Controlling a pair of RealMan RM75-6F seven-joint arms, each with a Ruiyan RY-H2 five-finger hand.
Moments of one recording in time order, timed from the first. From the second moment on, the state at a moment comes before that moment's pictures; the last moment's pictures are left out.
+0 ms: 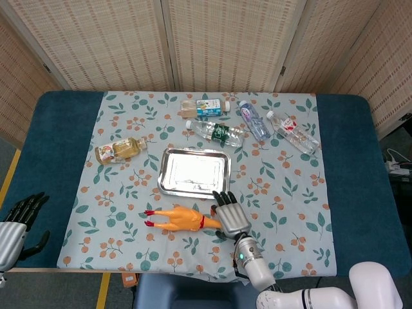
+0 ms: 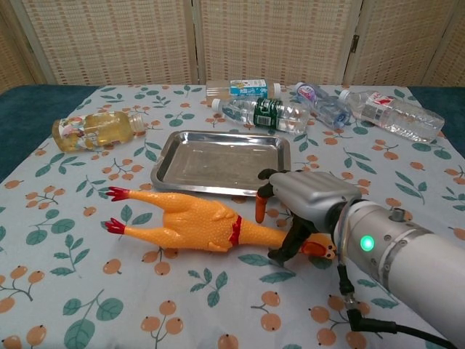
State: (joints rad) left arm -0.11 -1.03 0.03 -1.57 1.64 1.51 -0.20; right arm 0.66 -1.87 0.17 -1.68 -0.78 1.17 -0.89
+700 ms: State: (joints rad) left arm -0.11 -1.03 0.02 -1.58 1.62 1.50 -0.18; right arm 0.68 -1.87 0.14 -1.66 -0.82 1.21 -0.86
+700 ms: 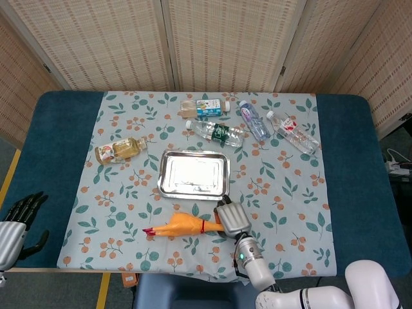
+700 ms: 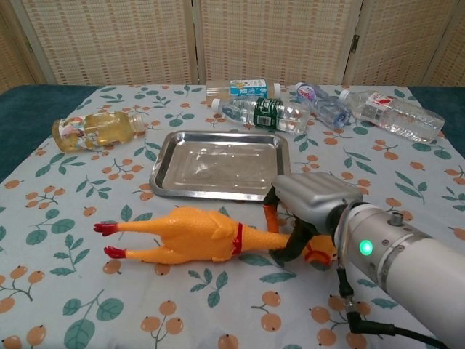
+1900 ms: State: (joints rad) left arm -0.31 -1.10 0.06 -1.61 1.82 1.34 -0.50; right arm 0.64 -1.62 0.21 -1.80 -1.21 1.15 -0.28
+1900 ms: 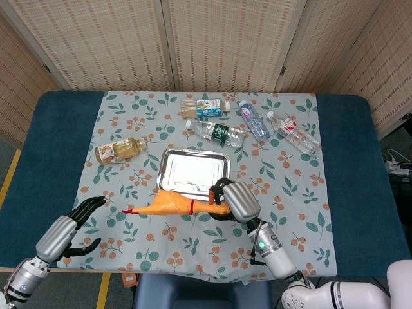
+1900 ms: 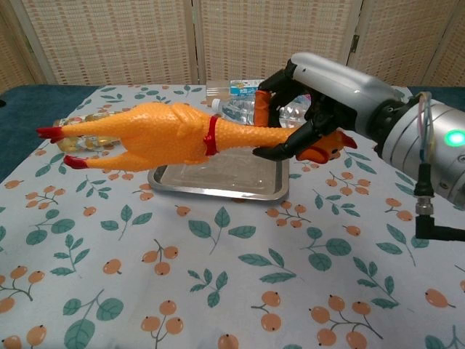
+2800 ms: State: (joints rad) left arm -0.64 -1.17 -0.13 -1.88 1.33 0.84 -0.35; right arm 0.73 -1.75 0.27 -1.71 -1.09 1.11 -0.37
